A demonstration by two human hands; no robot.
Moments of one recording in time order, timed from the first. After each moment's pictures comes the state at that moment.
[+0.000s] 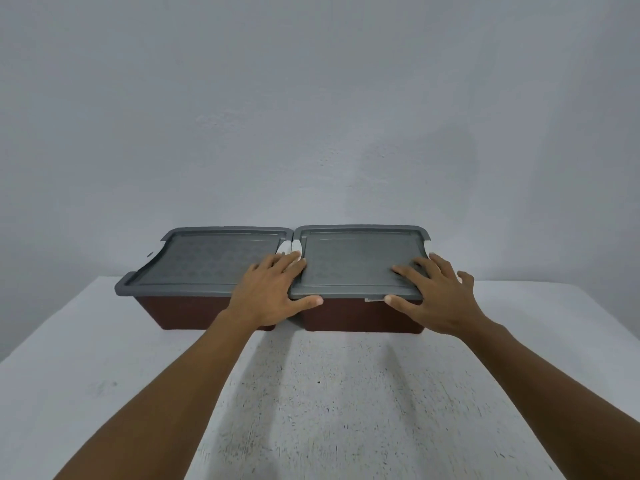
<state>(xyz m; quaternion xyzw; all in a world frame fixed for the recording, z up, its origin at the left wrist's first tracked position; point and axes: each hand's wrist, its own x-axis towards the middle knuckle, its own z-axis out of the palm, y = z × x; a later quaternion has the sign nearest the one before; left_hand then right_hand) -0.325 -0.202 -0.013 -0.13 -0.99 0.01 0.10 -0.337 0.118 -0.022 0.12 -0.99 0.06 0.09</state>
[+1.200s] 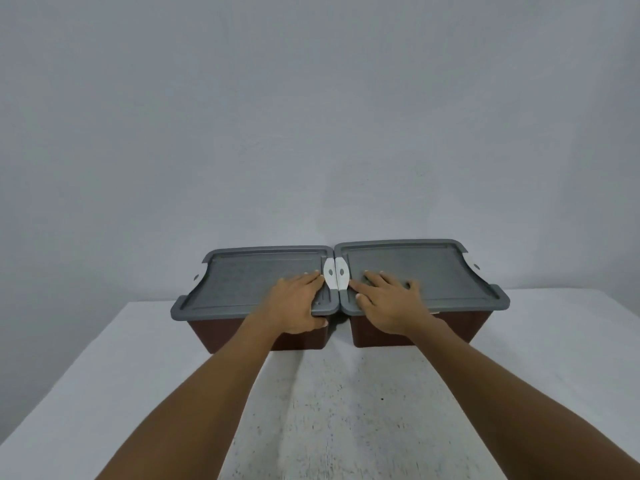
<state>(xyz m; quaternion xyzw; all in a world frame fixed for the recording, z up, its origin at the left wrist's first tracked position) -0.343 -0.270 -0.005 -0.20 -0.98 0.02 0.03 -0.337 -0.054 -0.004 0.17 -0.98 0.06 0.01</state>
